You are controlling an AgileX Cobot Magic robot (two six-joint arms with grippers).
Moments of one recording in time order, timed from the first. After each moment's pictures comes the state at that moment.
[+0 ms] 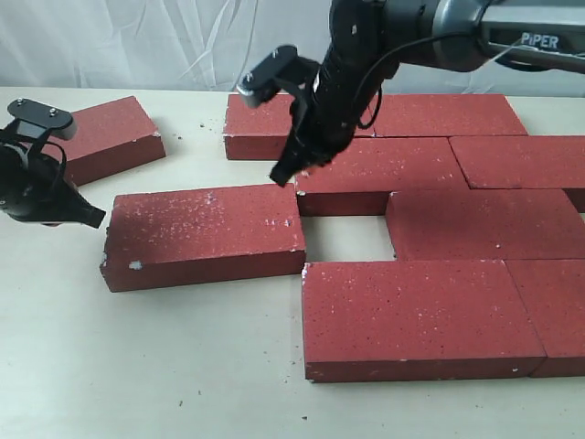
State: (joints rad) left arm 0.01 1.74 -0.85 -0.74 0.37 1.06; right arm 0.56 2.06 -1.64 0.09 0.83 -0.48
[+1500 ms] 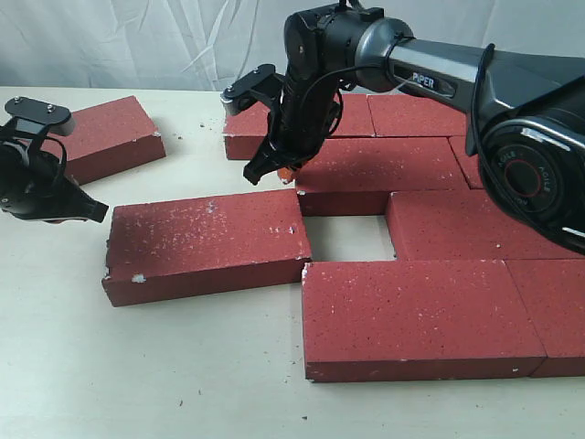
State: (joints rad) left arm 0.01 1.74 -0.85 -0.79 0.37 1.06; right arm 0.56 2.39 -2.06 0.06 1.05 -0.35
